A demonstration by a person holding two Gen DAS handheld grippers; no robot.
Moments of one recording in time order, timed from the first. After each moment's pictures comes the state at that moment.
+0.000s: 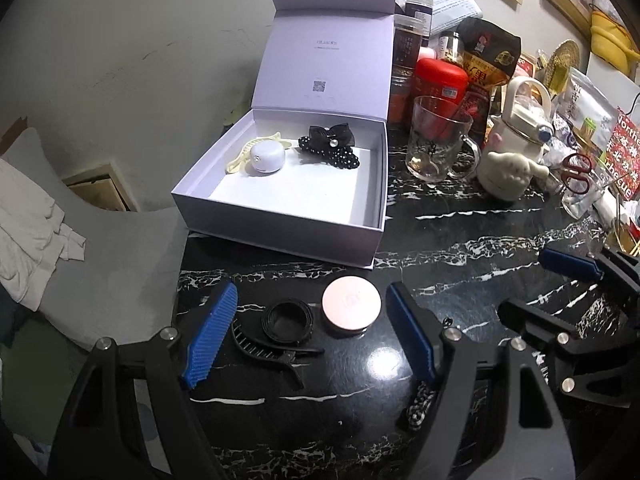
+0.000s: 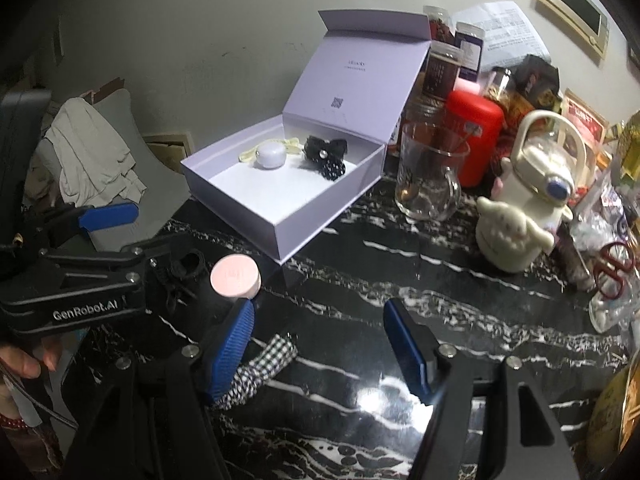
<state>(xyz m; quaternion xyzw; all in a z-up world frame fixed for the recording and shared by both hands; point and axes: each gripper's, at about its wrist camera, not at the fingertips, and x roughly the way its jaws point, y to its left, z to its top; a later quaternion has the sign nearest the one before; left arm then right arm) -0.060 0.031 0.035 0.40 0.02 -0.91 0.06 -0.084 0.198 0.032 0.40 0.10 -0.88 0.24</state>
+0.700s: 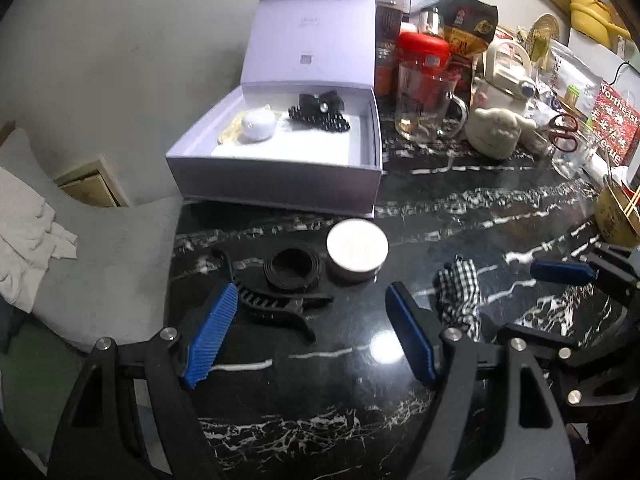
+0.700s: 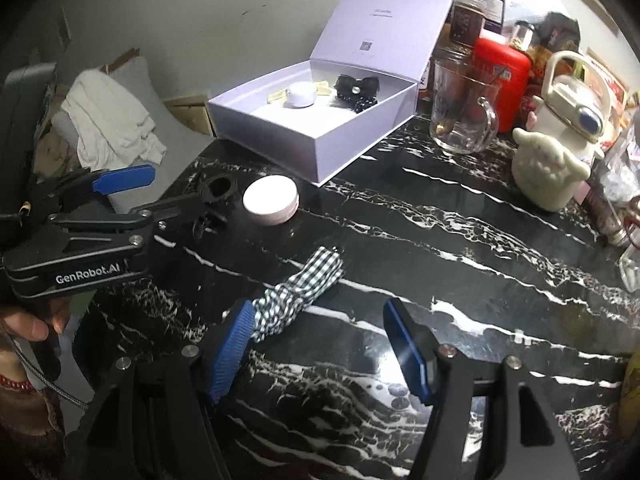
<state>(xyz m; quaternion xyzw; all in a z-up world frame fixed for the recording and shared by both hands) -0.028 0.021 0.001 0.42 0.01 -0.91 0.02 -0.044 0.188 -0.003 0.44 0.11 -0.84 0.28</state>
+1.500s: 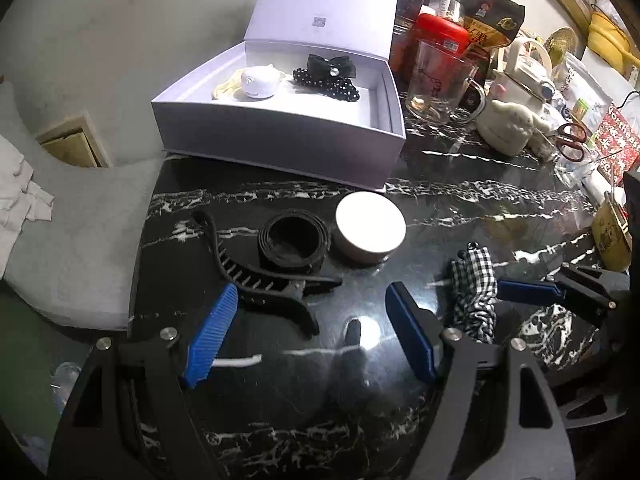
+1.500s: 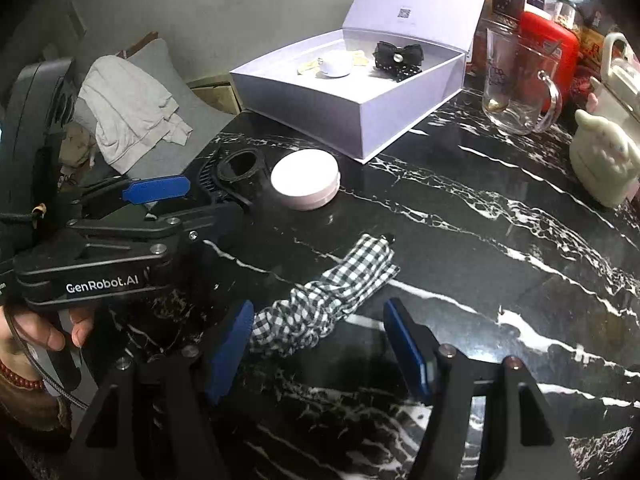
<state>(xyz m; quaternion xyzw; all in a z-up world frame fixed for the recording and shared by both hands) -0.046 0.006 -0.030 0.45 0.06 -0.89 0.01 -0.074 0.169 -0.037 0.49 0.08 -0.81 0.32</state>
